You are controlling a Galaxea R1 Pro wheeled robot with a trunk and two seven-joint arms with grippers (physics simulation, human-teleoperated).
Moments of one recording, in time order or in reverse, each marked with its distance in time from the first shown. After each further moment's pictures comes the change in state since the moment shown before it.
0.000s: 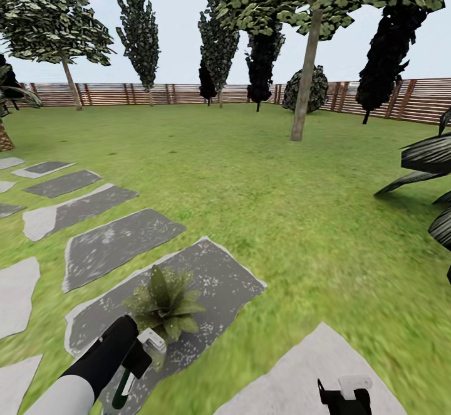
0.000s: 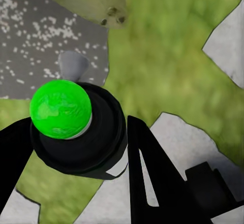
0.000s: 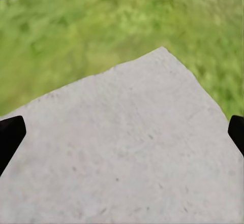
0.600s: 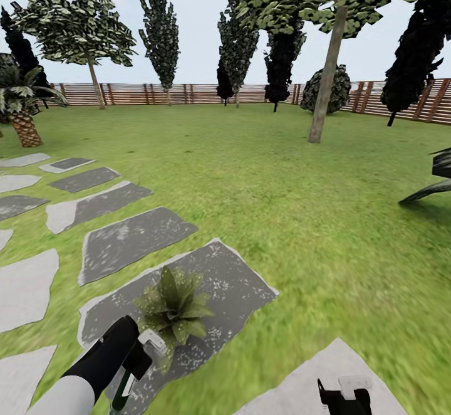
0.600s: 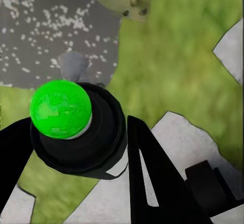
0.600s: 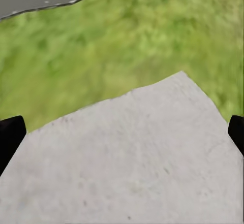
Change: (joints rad) left arm 0.002 -0.002 -0.004 0.003 -0.003 -0.001 0.000; right arm 0.000 0.000 0.000 0.000 0.000 0.000 0.000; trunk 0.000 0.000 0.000
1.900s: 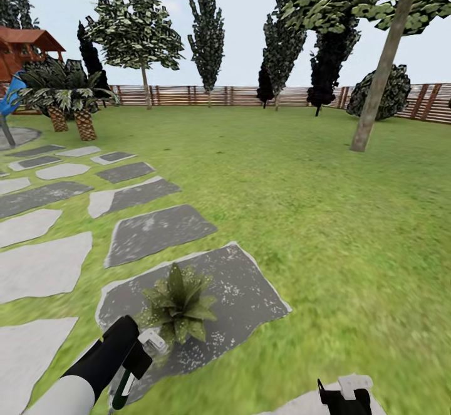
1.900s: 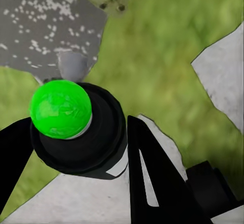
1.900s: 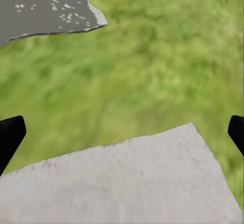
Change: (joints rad) left arm 0.000 0.000 0.002 -0.003 -0.002 0.000 0.000; right arm 0.000 0.000 0.000 0.000 0.000 0.000 0.000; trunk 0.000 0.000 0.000
